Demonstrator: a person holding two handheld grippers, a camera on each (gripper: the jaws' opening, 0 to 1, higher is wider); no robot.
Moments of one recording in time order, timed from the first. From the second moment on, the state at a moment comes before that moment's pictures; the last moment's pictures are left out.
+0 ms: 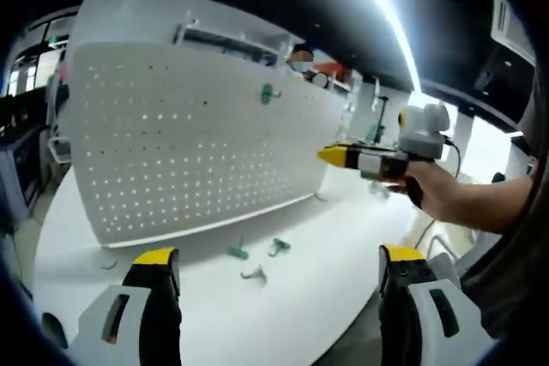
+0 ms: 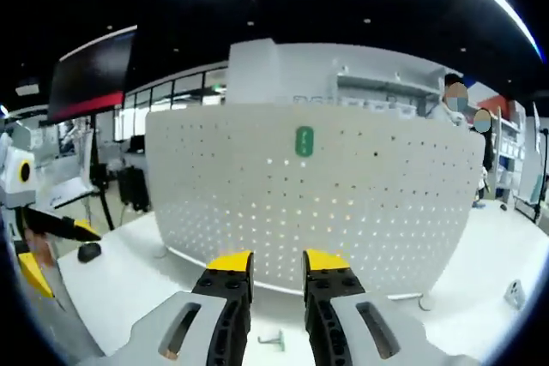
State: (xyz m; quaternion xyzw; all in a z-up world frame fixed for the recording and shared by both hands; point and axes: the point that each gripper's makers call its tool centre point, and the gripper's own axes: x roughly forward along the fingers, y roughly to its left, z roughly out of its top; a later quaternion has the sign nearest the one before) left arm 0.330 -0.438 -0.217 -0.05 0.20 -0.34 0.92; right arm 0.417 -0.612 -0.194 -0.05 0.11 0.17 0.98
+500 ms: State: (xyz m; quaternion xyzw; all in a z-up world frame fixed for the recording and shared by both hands) left arm 0.323 -0.441 -0.235 -0.05 0.22 -0.34 0.91; right arm 0.365 -0.589 -0.261 -0.05 0.19 0.20 0.96
